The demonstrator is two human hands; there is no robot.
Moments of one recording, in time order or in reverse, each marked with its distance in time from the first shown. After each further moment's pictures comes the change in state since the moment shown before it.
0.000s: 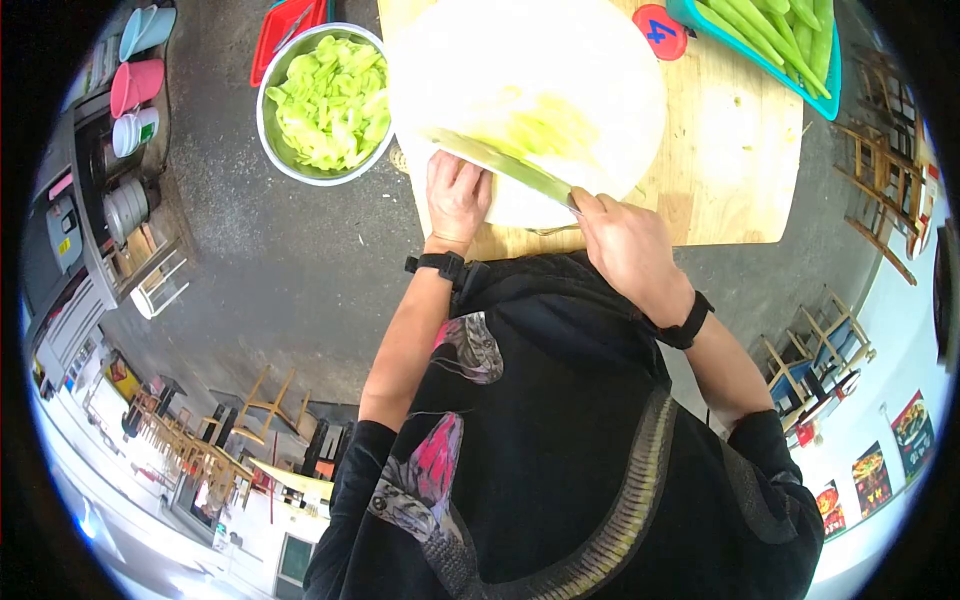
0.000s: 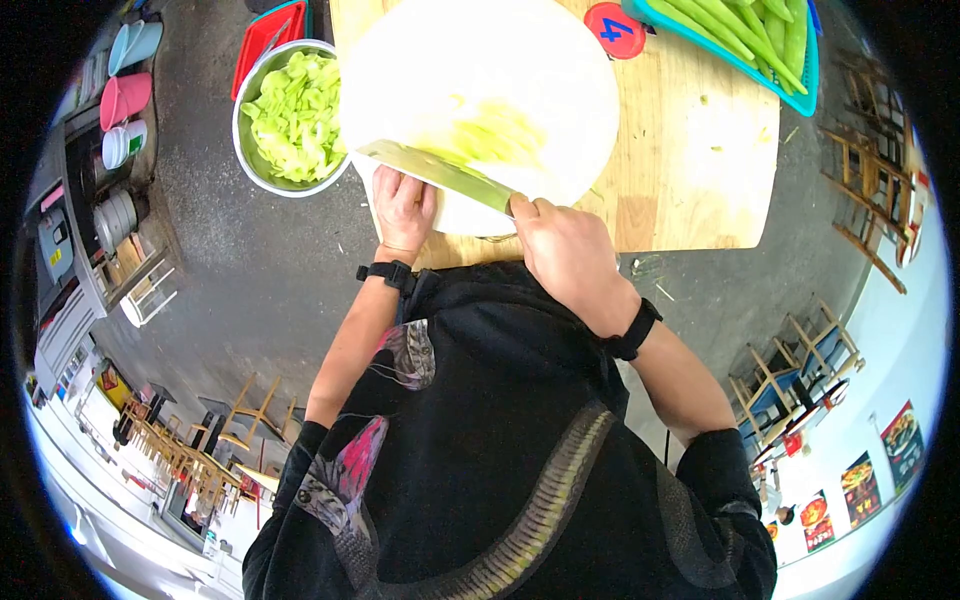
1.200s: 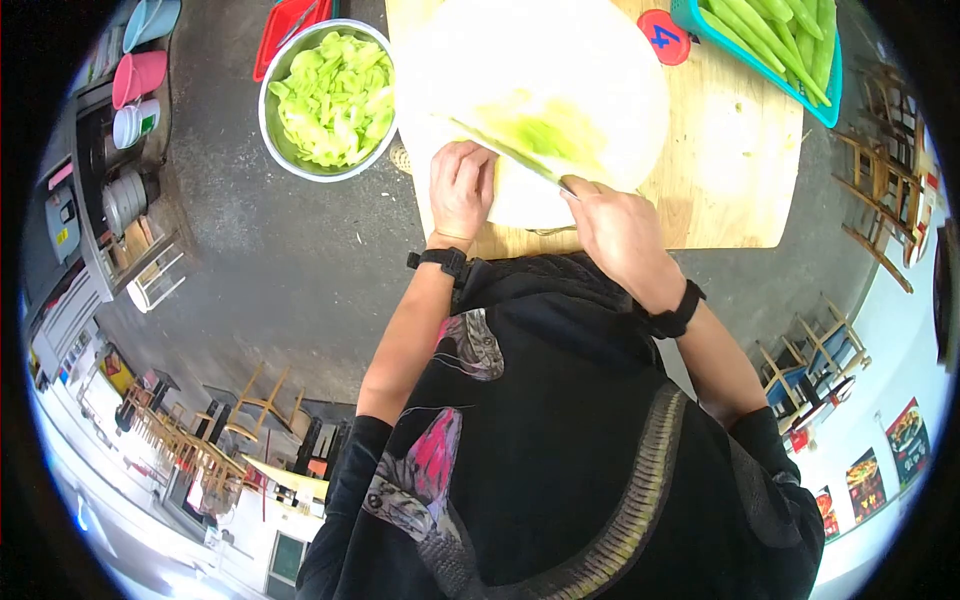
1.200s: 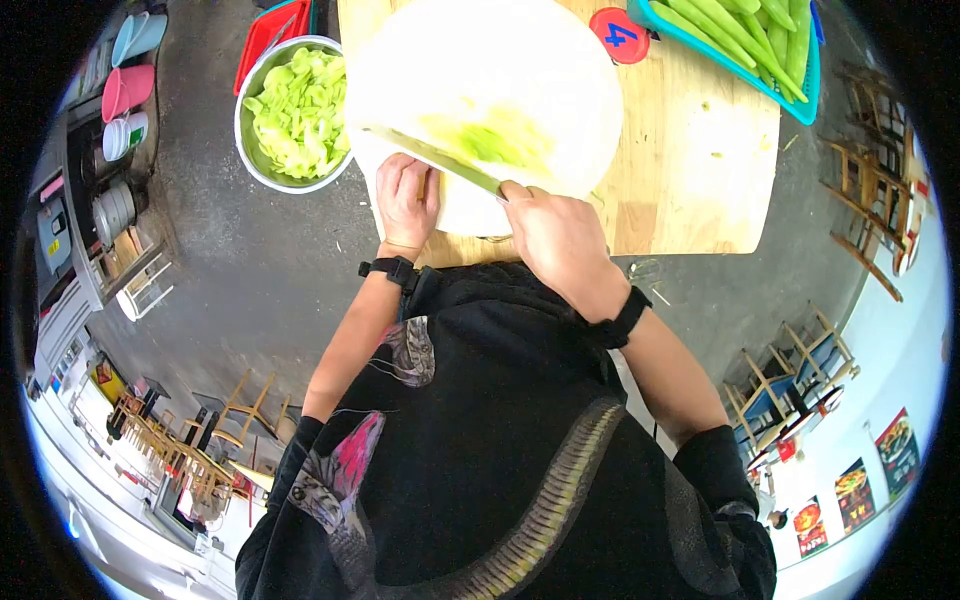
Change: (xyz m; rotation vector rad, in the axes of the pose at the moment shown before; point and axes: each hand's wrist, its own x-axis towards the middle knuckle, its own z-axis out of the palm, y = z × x) left_hand 0.004 0.004 0.006 -0.043 0.096 0.004; right_hand 0.018 -0.006 0.004 0.090 0.129 0.012
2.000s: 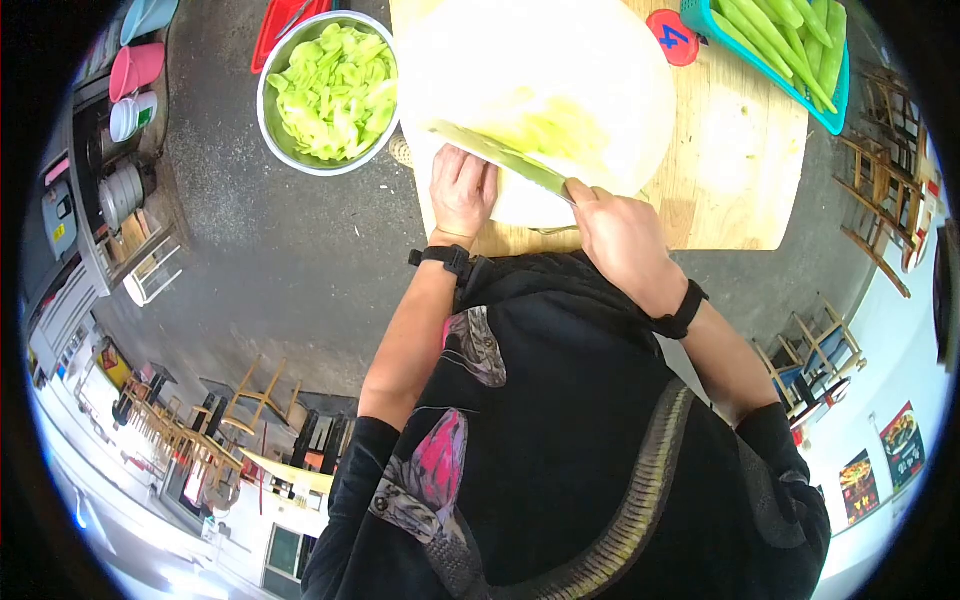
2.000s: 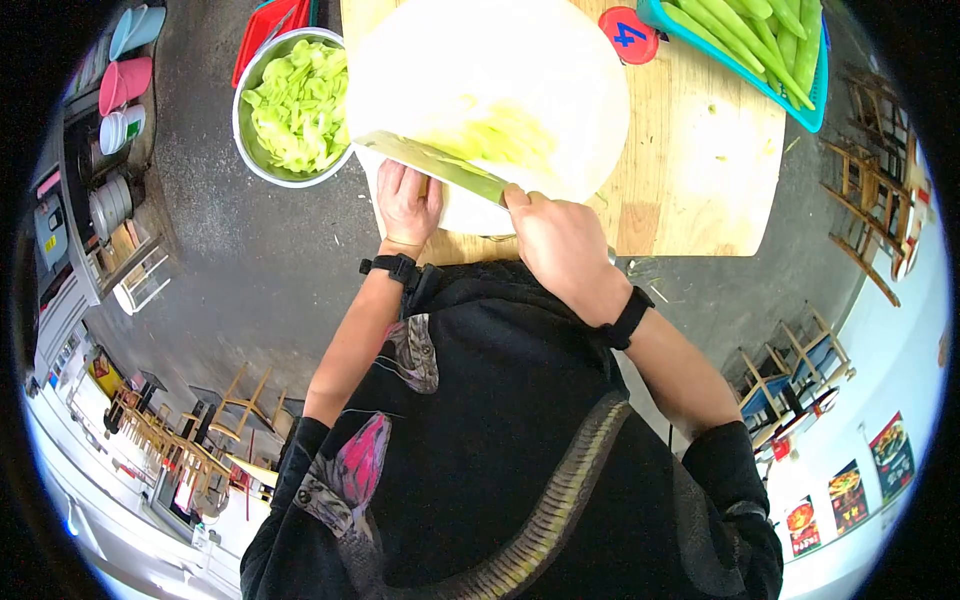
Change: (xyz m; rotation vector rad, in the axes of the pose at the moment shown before) left_hand -0.005 -0.004 -0.001 0.033 -0.060 -0.044; right_hand 0.002 0.001 0.002 -0.137 -0.155 -0.045
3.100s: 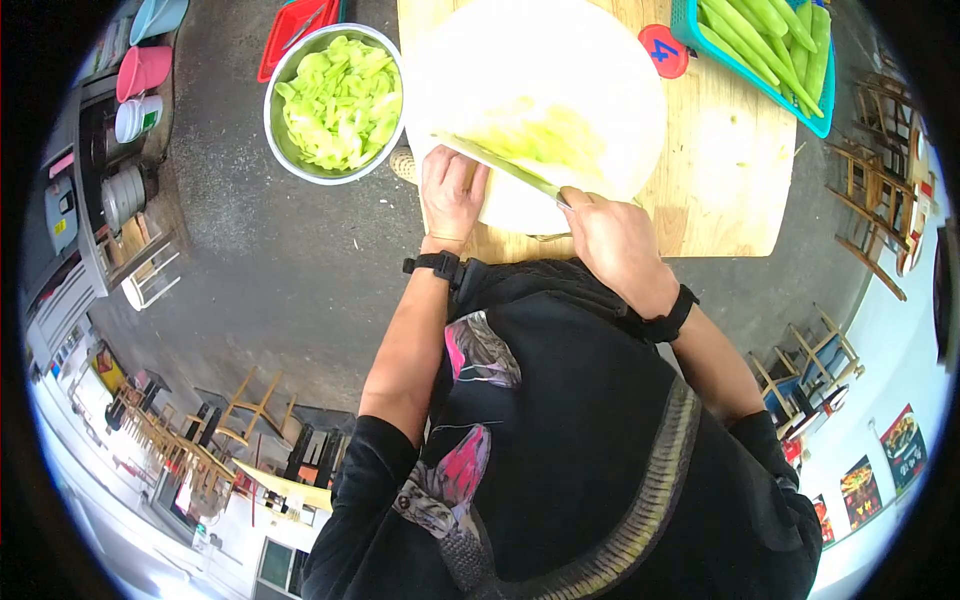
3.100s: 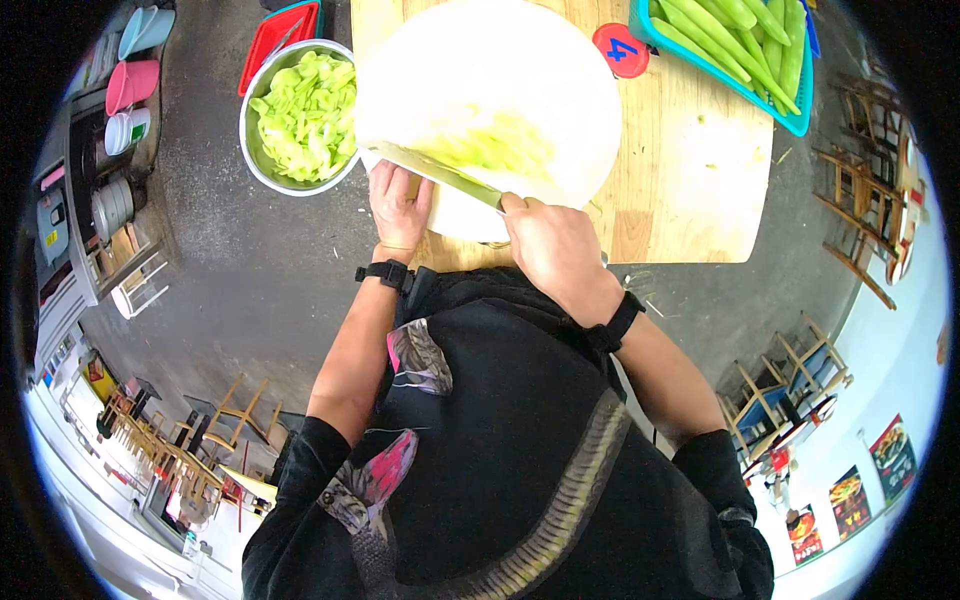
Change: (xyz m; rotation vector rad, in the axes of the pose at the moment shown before) left_hand 0.004 -0.007 -0.010 0.007 0.027 -0.075; right_hand -0.002 -0.007 -0.001 0.015 0.058 0.017
